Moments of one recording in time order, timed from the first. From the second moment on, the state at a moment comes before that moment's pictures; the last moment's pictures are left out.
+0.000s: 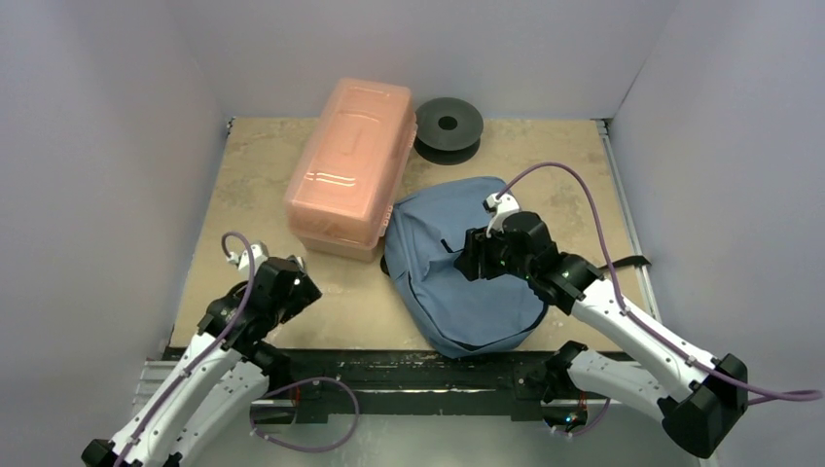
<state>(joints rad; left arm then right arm) -0.53 0.54 0.60 -0.98 -0.36 -0.97 0.67 0.95 0.78 -0.44 -0.01 0.39</state>
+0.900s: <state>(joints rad) -0.01 1.20 0.65 -0.77 -0.26 -0.94 0.67 0.84 0.78 -0.39 -0.20 0.32</state>
